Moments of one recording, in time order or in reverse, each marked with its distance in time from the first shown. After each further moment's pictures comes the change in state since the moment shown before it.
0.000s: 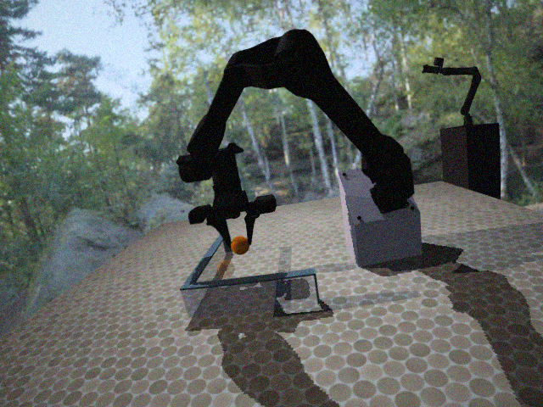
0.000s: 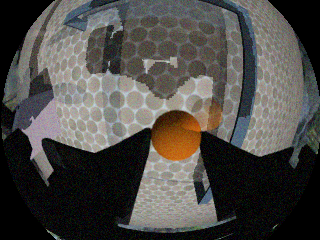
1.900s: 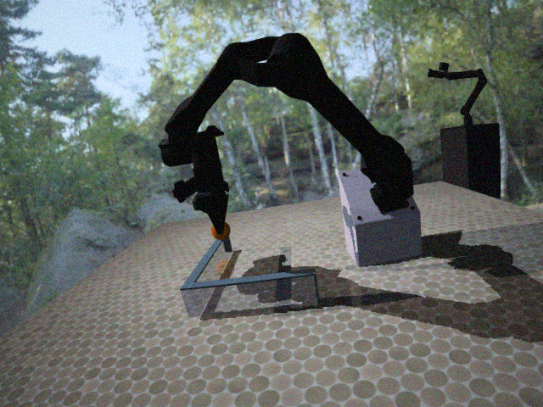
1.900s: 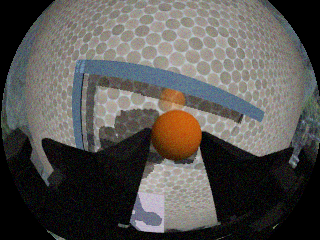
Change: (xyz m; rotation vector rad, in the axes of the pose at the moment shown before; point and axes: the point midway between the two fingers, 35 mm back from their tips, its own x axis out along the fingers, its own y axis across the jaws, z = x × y) arm -0.043 -0.034 0.005 1.370 -0.002 -0.012
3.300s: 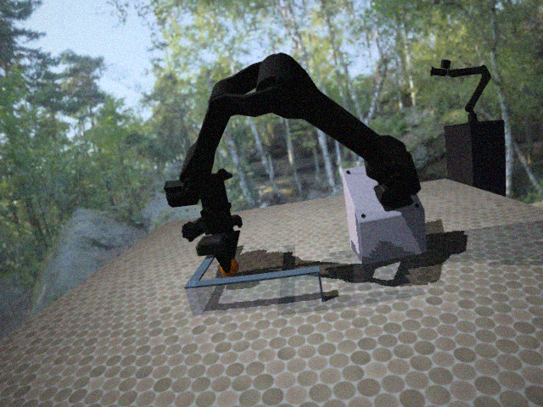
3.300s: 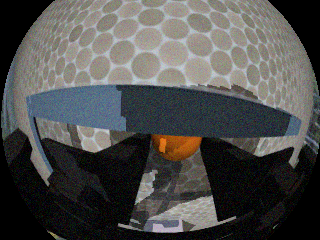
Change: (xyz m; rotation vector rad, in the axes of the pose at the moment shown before) arm 0.092 0.001 0.010 0.174 -0.008 0.002
